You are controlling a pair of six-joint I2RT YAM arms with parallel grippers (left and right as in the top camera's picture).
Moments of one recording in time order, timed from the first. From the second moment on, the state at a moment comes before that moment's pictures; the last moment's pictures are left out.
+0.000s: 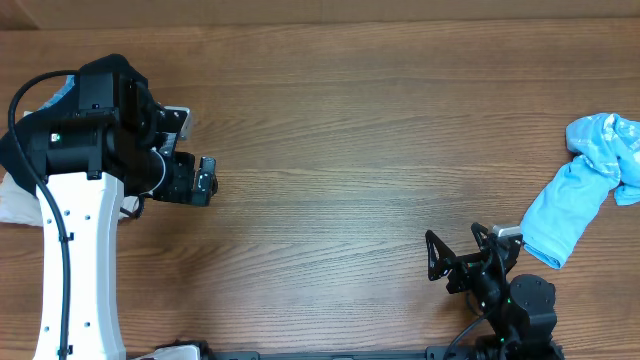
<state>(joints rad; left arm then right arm) 0.08 1.45 1.59 -1.49 0.18 0.19 0.13 0.01 0.16 -0.50 -0.20 0.25</state>
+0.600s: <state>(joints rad) 0.07 0.81 1.15 -0.84 0.19 0.19 0.13 0.01 0.16 -0.49 -0.20 0.25</state>
